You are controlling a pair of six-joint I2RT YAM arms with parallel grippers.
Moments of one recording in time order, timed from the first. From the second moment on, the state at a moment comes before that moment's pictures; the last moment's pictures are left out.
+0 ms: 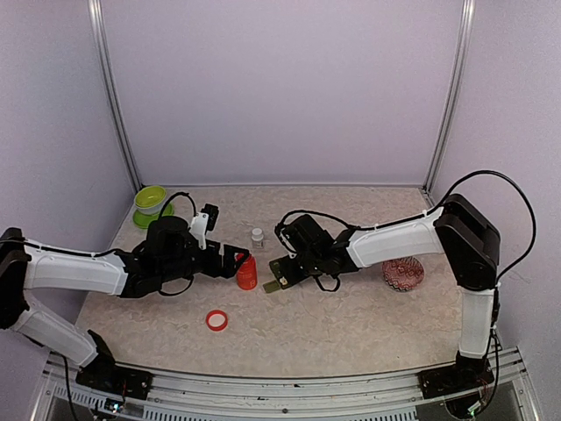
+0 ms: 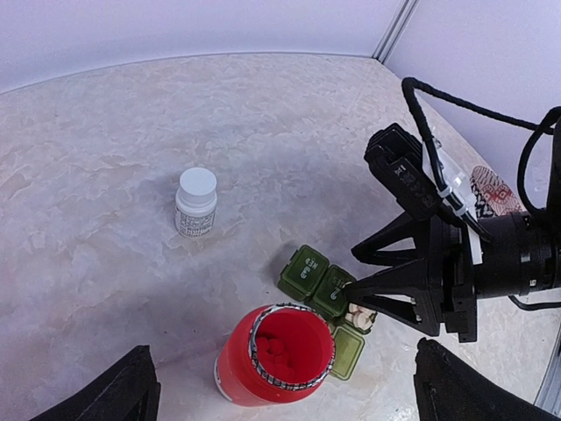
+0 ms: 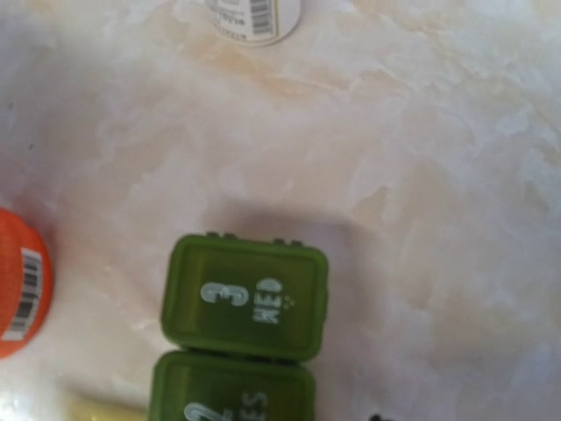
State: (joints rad) left arm -0.74 1.36 0.59 0.36 -0.01 -0.33; right arm 0.95 2.01 1.29 -0.13 0.20 0.30
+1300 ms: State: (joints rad) left arm -0.73 1.39 0.59 0.39 0.02 -0.34; right arm 0.95 2.03 1.33 -0.15 0.18 0.26
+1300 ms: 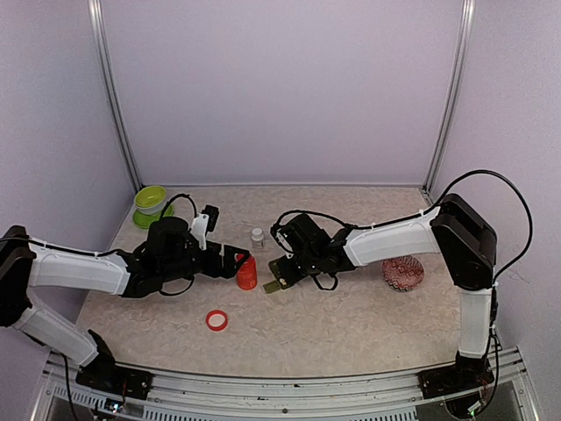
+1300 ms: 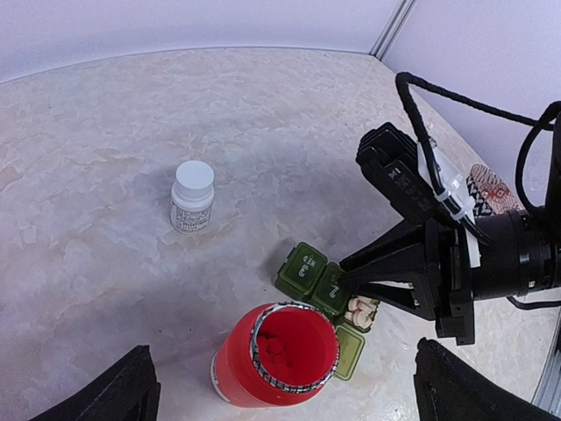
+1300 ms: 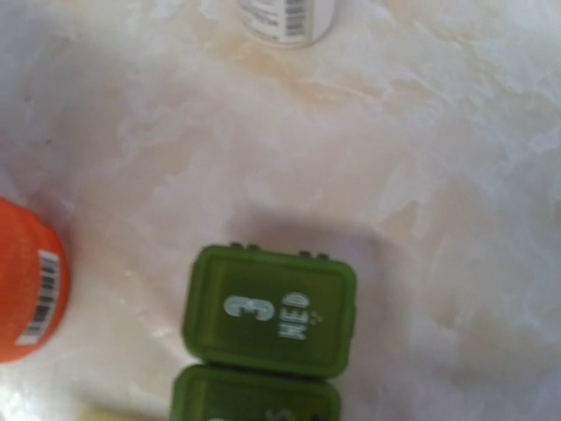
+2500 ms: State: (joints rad) left arm -0.63 1.33 0.51 0.43 0.02 -0.44; right arm 1.02 2.01 1.50 -0.03 -0.02 0.16
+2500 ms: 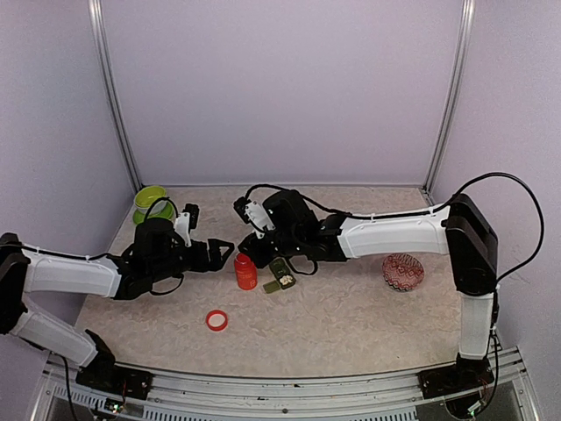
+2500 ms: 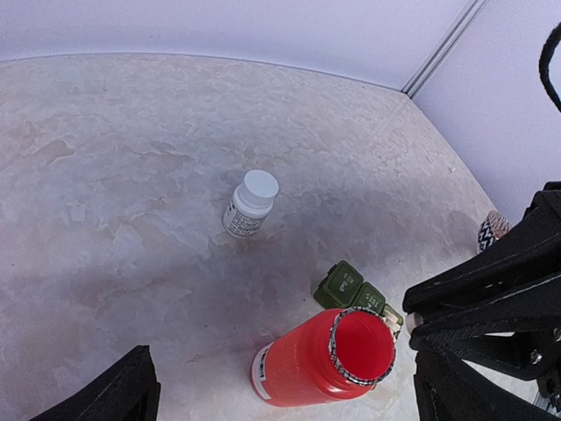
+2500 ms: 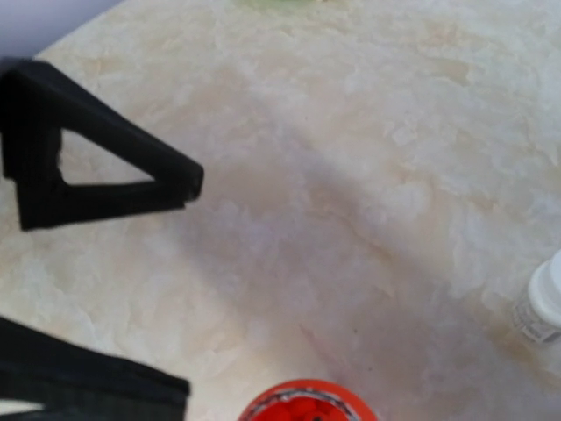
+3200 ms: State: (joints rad) left arm -0.63 1.33 0.51 0.43 0.02 -0.44; right arm 1.02 2.02 1.49 -0.02 -0.02 0.15
